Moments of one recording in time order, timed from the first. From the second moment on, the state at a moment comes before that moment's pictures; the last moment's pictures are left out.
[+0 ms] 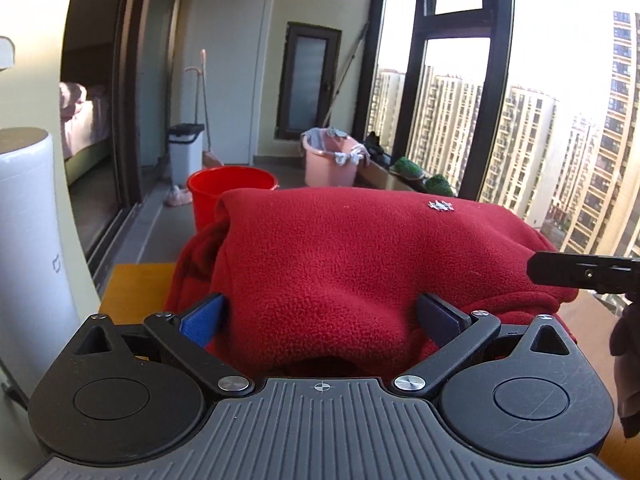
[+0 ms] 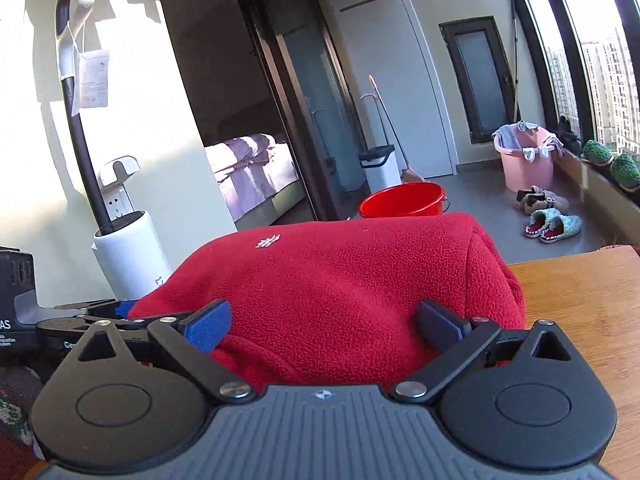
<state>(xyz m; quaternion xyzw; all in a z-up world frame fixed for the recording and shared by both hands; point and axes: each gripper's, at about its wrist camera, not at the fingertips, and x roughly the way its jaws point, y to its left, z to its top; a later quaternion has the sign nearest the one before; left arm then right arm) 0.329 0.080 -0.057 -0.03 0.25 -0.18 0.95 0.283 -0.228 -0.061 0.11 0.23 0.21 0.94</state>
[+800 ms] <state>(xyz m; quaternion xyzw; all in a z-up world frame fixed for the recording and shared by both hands) 0.324 0.069 -0.065 -0.08 0.25 -0.14 0.95 0.300 -0.219 -0.076 0.03 0.21 0.19 0.96</state>
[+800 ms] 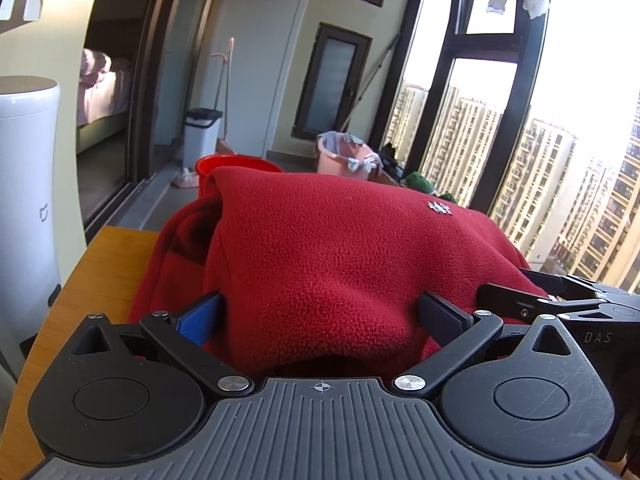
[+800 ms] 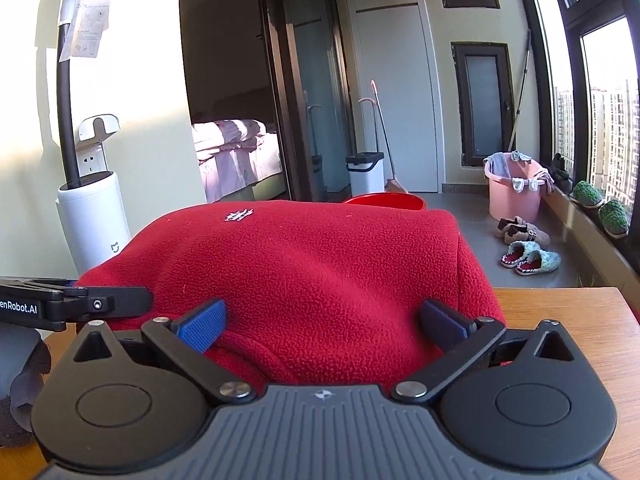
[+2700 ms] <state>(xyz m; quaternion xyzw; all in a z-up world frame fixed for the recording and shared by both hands) 0.148 0.035 -0.064 0.00 0.17 -0.12 0.98 0.118 -0.207 -0.079 0.07 0.21 0.04 0.97</state>
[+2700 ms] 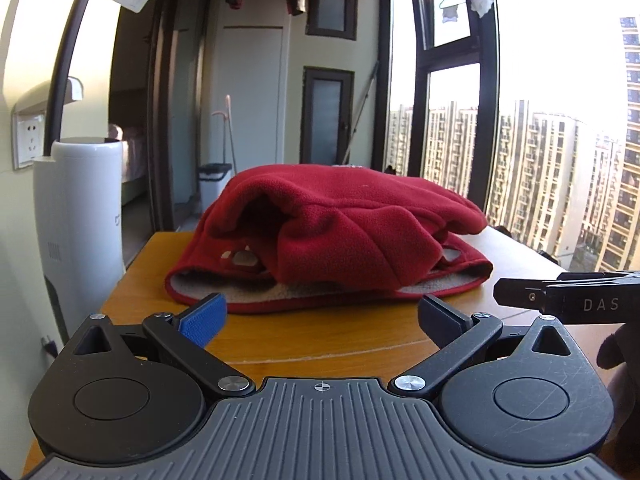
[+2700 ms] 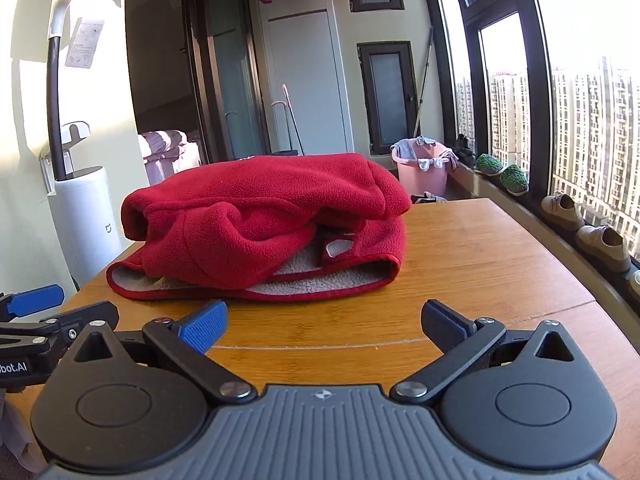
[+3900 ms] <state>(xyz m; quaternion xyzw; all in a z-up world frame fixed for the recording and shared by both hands) 0.106 0.029 -0.063 0.00 0.17 -0.06 0.98 0.065 -0.196 -0.078 0.04 0.18 0.02 0.98</state>
